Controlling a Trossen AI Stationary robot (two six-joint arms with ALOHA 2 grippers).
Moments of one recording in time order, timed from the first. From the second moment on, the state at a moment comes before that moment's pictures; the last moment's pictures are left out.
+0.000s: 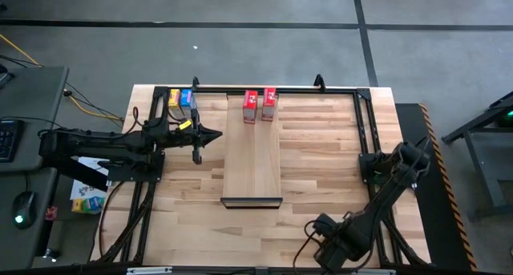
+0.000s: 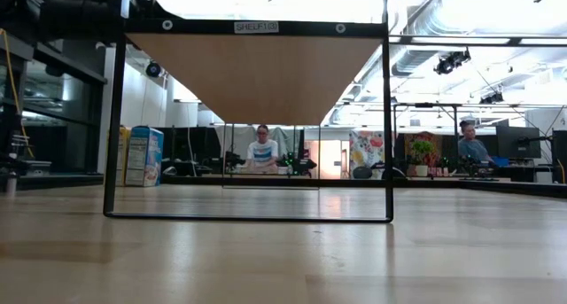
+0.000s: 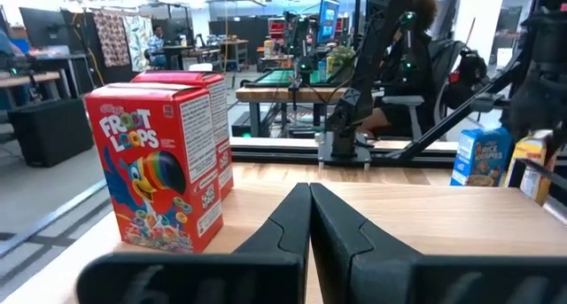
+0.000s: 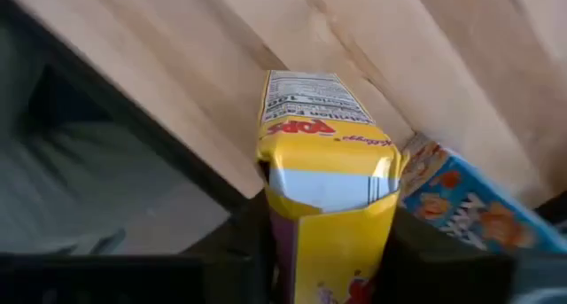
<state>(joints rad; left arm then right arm) 0.16 0.77 0.28 0.52 0.01 0.03 0.86 1.85 1.56 -1.21 -0.07 1.60</state>
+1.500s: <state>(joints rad) 0.16 0.77 0.28 0.46 0.04 0.00 0.01 2.00 2.29 -1.54 0.23 0.40</state>
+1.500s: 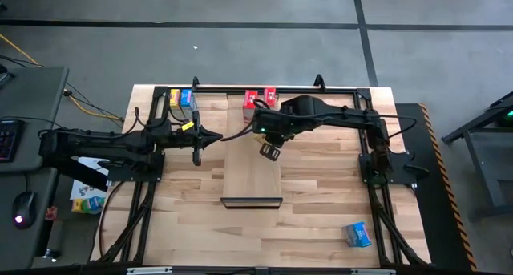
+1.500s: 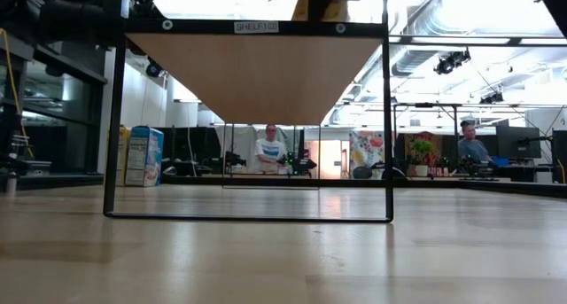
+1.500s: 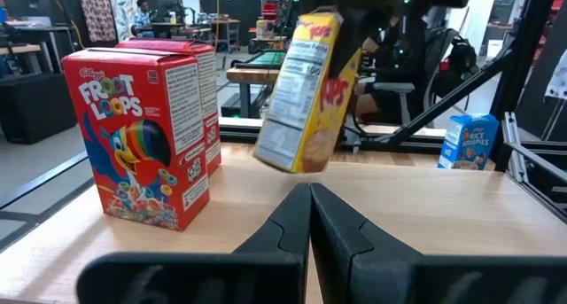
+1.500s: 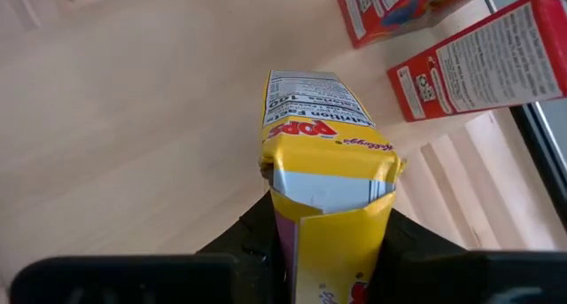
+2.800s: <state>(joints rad) 0.16 0.77 0.28 0.46 0.04 0.00 -0.04 2.01 2.29 -1.45 0.14 0.58</state>
